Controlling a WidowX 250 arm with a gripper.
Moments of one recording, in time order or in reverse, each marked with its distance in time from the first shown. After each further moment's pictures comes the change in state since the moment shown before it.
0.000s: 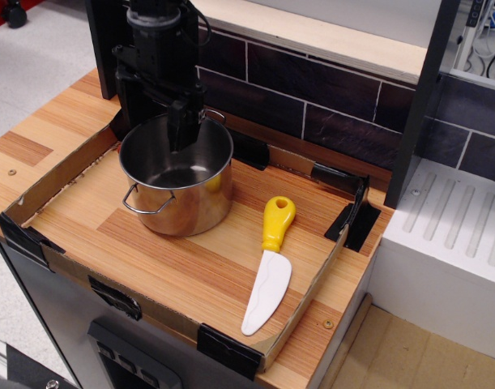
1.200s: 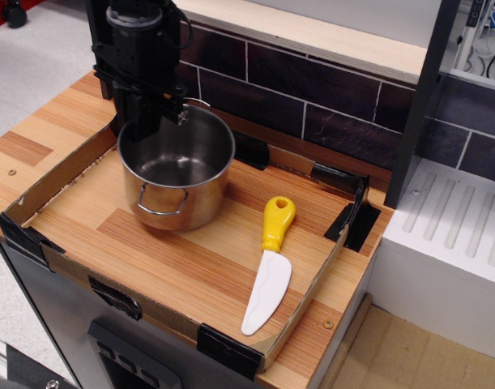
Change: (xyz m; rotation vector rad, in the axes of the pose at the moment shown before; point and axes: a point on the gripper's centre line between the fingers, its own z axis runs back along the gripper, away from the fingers) arm -0.016 0.014 0.010 0.058 0.010 0.035
